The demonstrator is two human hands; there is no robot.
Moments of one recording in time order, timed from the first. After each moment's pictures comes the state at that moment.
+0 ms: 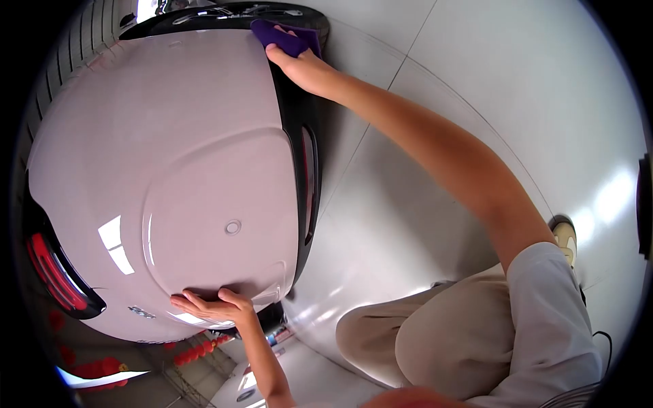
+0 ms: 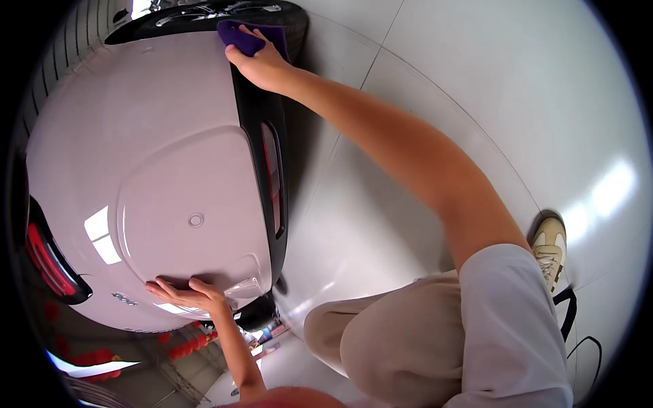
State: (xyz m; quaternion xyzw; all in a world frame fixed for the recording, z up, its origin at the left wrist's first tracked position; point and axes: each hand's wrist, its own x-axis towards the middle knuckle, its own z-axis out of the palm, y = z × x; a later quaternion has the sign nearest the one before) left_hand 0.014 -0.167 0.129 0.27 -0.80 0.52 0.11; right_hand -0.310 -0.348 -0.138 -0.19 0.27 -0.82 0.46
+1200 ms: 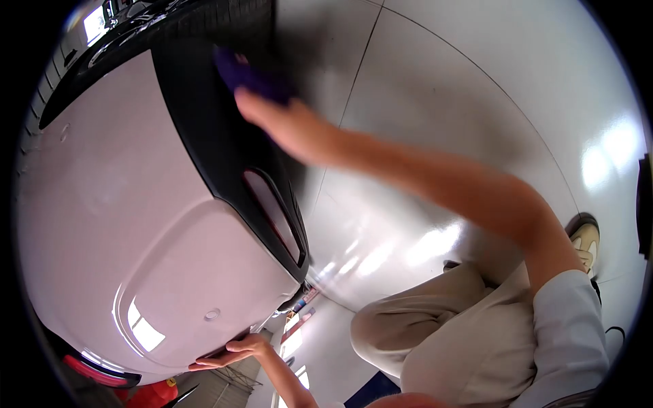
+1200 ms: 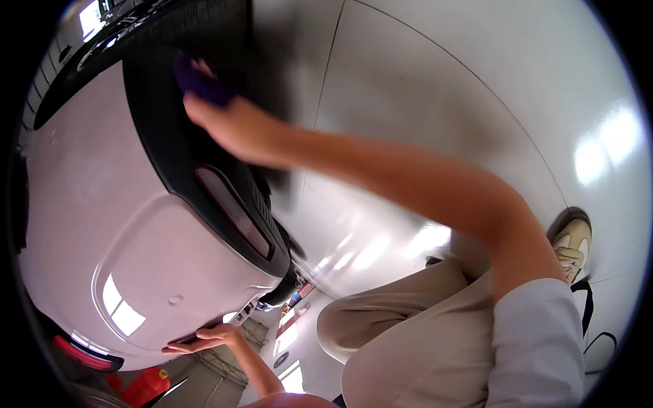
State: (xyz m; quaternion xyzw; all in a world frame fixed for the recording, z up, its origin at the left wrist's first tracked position) left_hand 0.057 -0.173 0.115 0.27 -0.81 0.51 0.14; right_hand -0.249 -0.294 -0.184 -0.08 0.11 -0.79 0.59
